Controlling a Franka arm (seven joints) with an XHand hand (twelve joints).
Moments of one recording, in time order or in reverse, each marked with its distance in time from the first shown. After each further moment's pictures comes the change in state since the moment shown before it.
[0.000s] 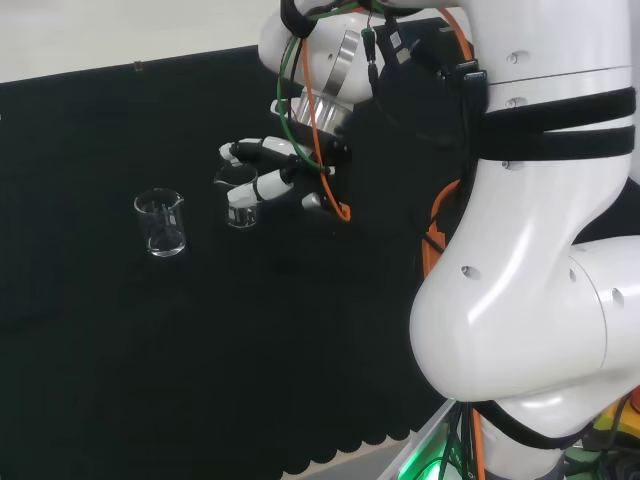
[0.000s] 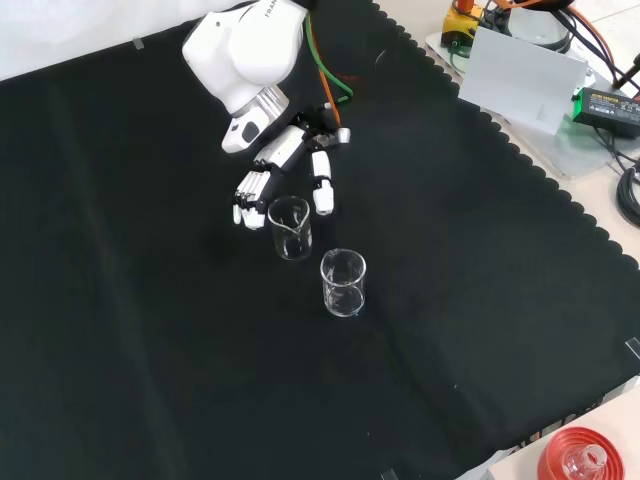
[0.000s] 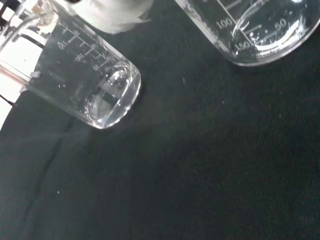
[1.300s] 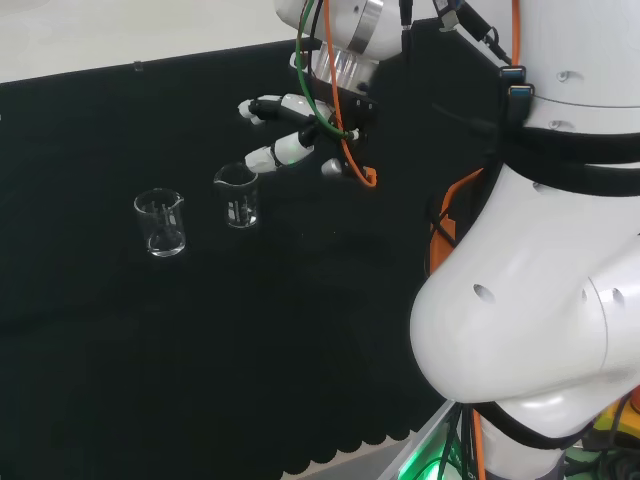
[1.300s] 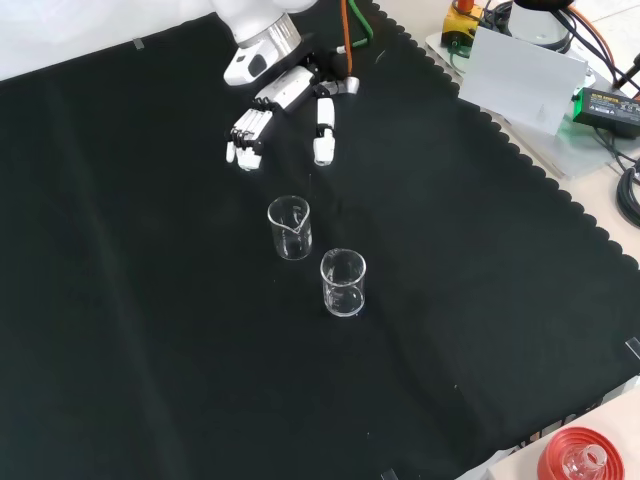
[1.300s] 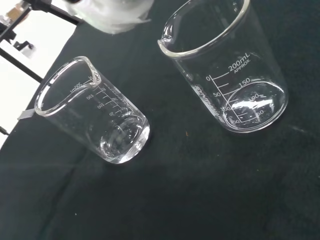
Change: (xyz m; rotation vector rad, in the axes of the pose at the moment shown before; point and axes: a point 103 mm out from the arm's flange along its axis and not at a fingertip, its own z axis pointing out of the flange) arm 0.039 -0.048 -0.069 -0.079 -0.132 0.055
